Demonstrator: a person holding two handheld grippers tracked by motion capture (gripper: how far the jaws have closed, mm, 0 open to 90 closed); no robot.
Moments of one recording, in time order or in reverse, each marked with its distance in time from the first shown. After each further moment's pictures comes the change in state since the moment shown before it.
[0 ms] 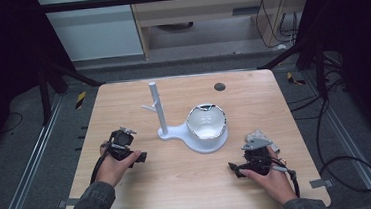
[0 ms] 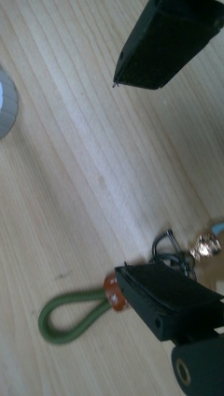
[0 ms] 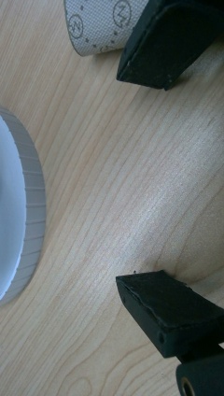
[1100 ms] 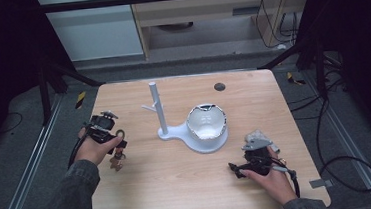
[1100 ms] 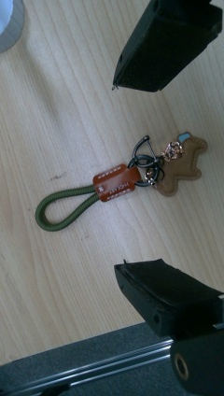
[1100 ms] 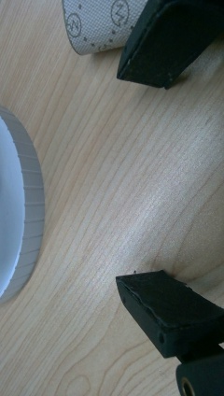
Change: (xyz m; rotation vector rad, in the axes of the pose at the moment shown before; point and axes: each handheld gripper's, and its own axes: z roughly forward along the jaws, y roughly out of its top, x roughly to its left) left arm 0.054 0.027 -0.035 0.128 0.100 -0.040; right arm 0.000 -0.001 -0.001 0.003 0.004 0.003
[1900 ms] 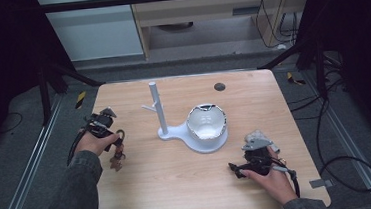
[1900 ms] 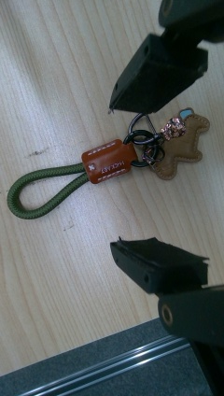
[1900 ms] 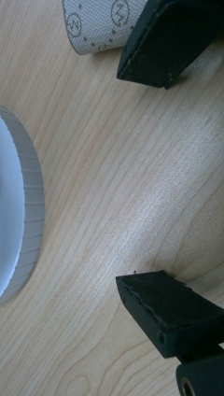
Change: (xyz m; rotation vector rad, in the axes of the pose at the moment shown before) left arm 0.018 0.010 0.026 0.133 -0.029 -0.029; right arm 0.000 0.000 0.000 0.000 0.001 -0.001
